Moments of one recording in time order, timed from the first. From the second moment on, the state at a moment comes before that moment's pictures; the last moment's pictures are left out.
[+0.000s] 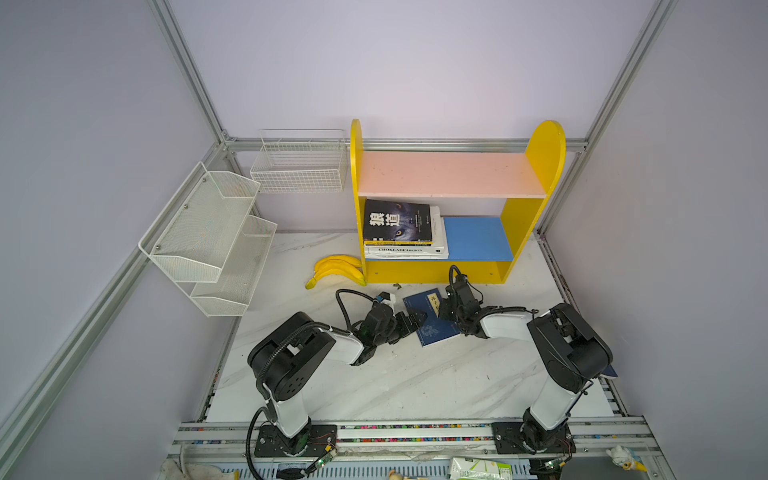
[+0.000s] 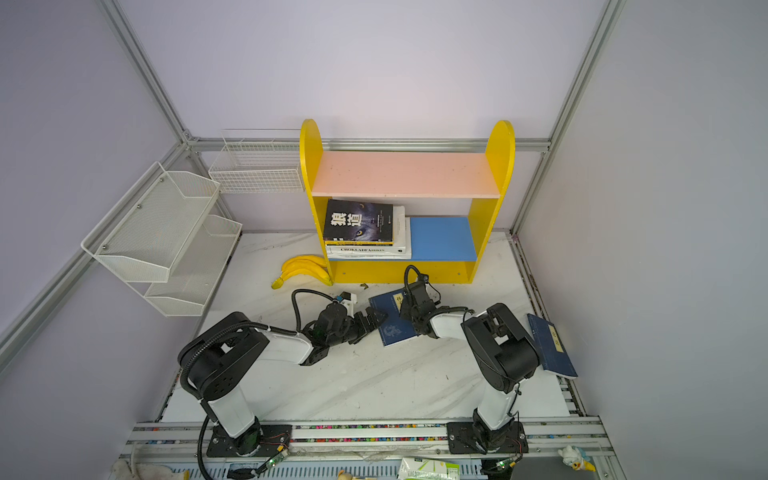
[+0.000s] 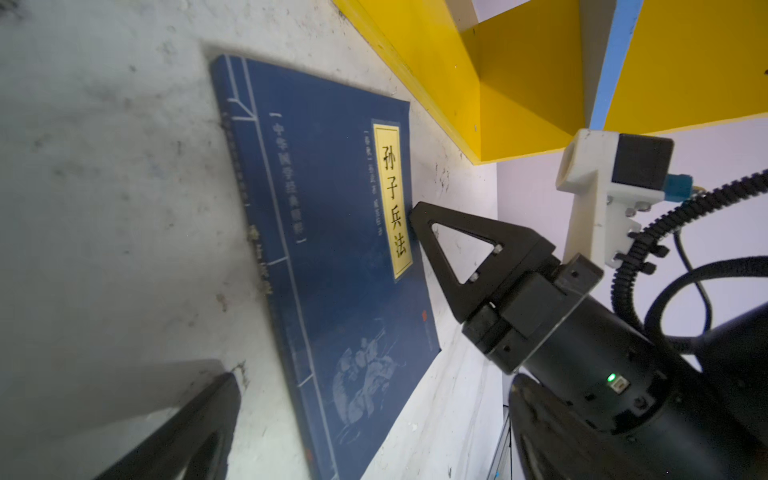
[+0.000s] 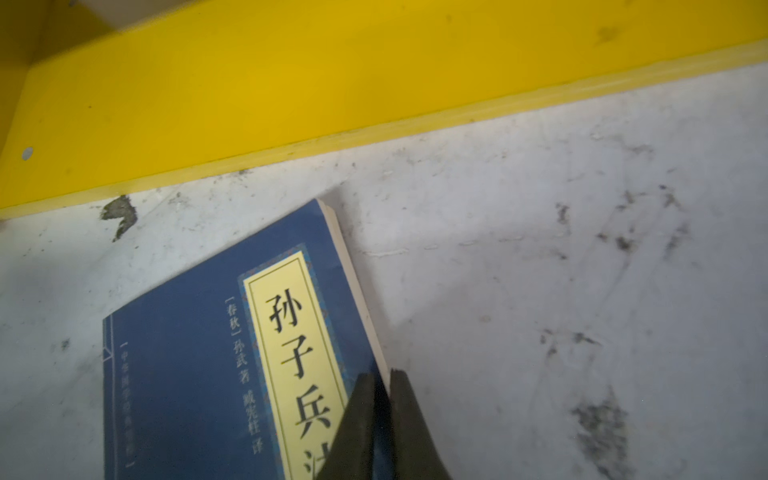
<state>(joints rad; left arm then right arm) -0.71 1.78 0.66 0.66 0.19 -1.15 0.56 1.77 0.81 0.13 0.18 0.60</state>
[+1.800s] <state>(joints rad) -0.63 1.15 0.60 0.25 0.27 -1.03 0.58 1.30 0.98 0.08 0.06 0.74</state>
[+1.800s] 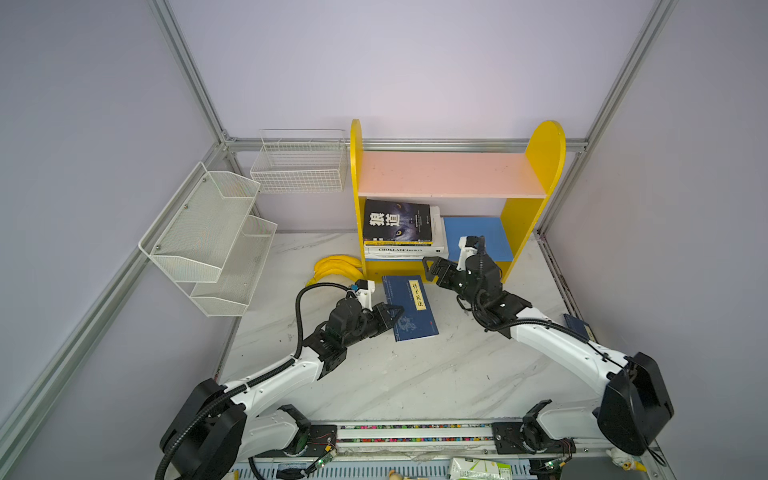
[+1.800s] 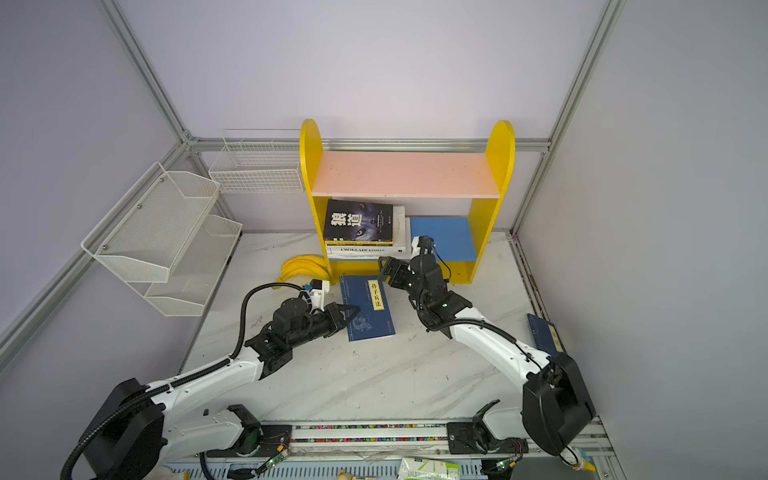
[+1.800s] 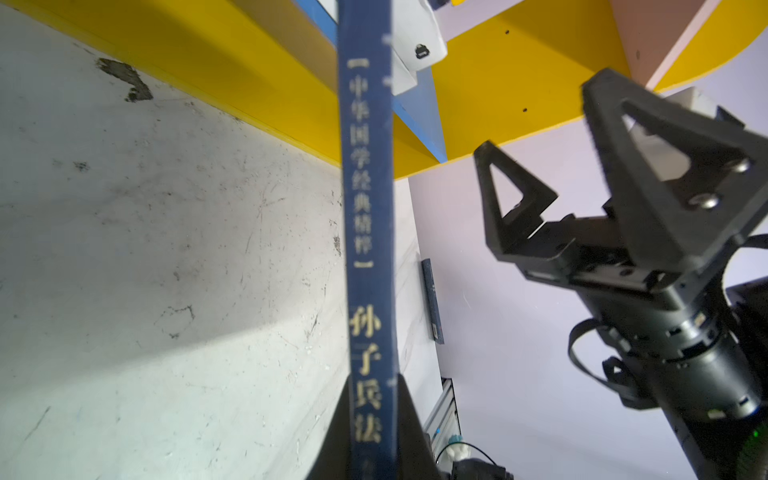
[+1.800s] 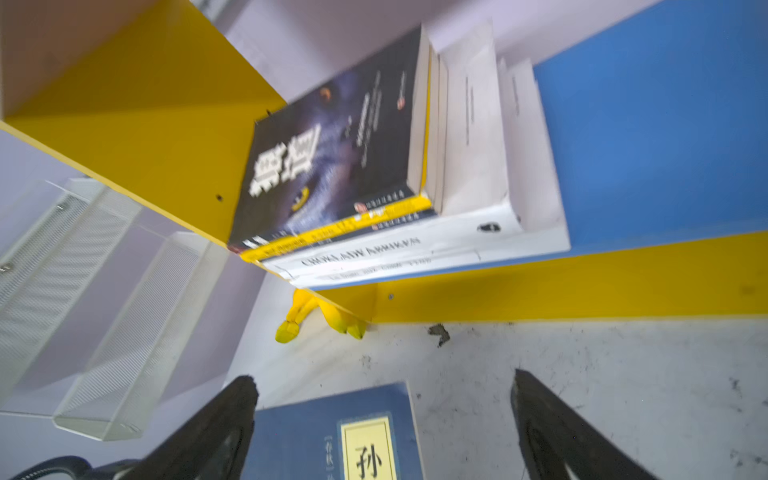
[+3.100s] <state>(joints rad) -0.53 1.56 1.12 0.47 0.09 -1.13 0.45 1.13 0.67 0.51 -0.33 1.12</state>
